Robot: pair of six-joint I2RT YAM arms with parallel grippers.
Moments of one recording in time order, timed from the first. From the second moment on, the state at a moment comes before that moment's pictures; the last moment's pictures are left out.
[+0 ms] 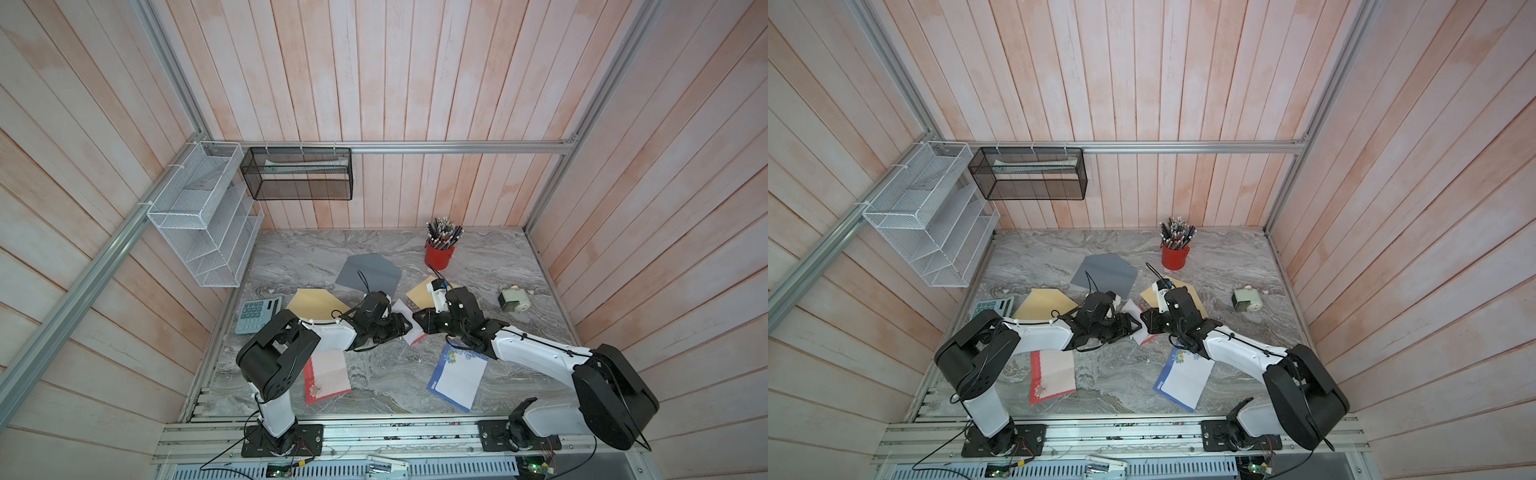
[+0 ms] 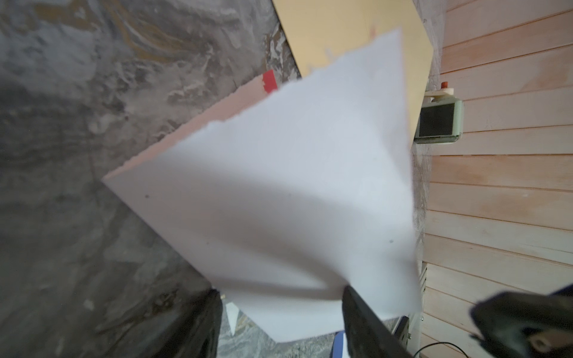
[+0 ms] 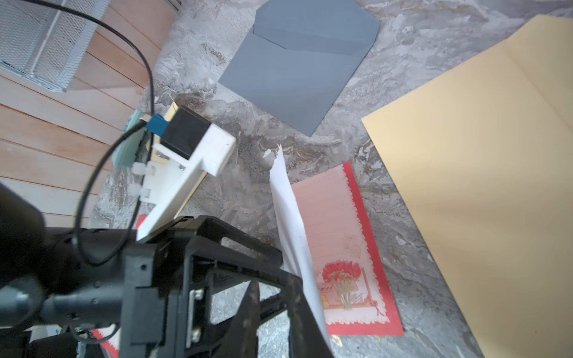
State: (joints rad) left arm -0.71 1.79 0.83 0.19 0.34 -0.93; right arm 0.64 1.40 0.65 0.10 -0.24 0.55
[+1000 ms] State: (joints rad) left arm -0.68 1.72 0.75 0.20 0.33 -0.92; right arm 0.59 1.65 0.58 0.31 -0.23 0.59
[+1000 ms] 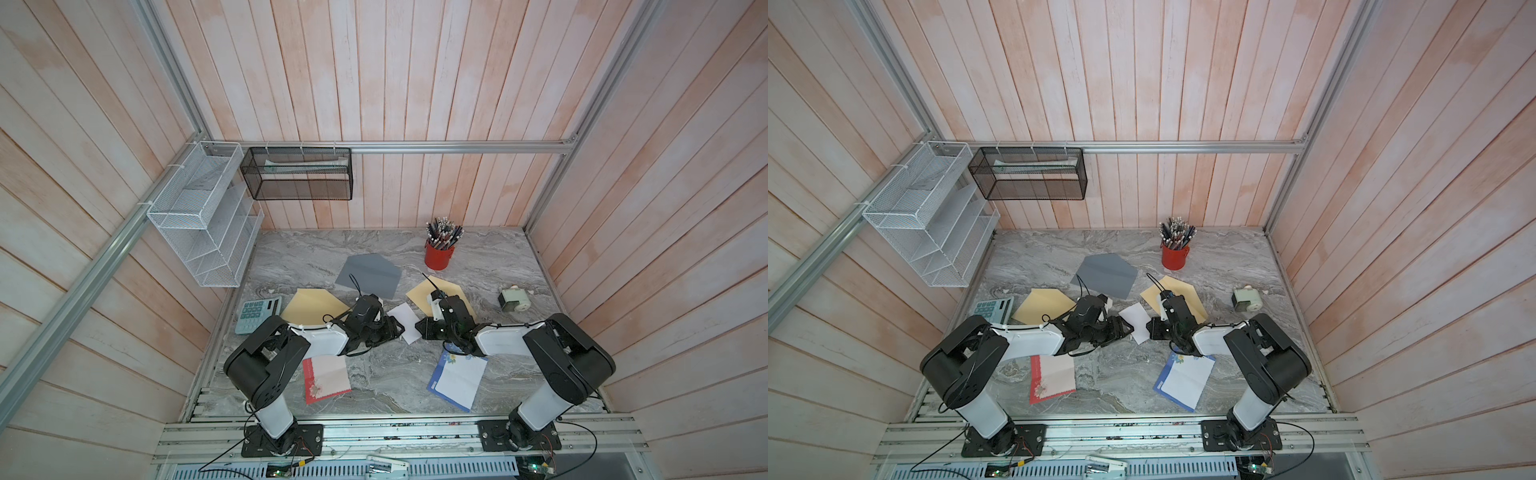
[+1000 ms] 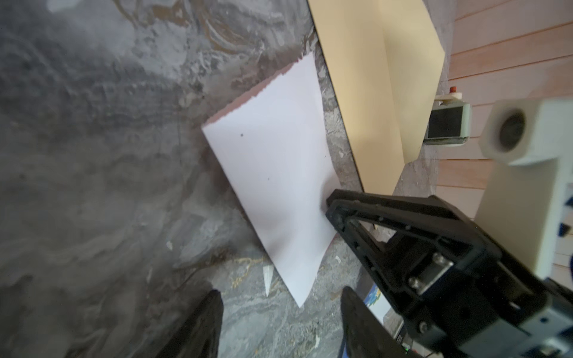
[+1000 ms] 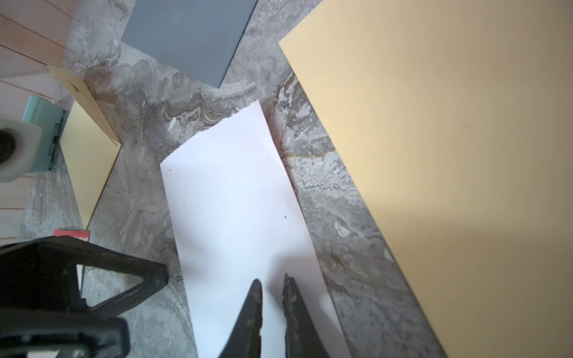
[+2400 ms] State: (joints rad) left arm -0.54 1.32 0.57 0.49 0.46 -0.87; right arm 0.33 1.18 0.55 0.08 -0.20 0.54
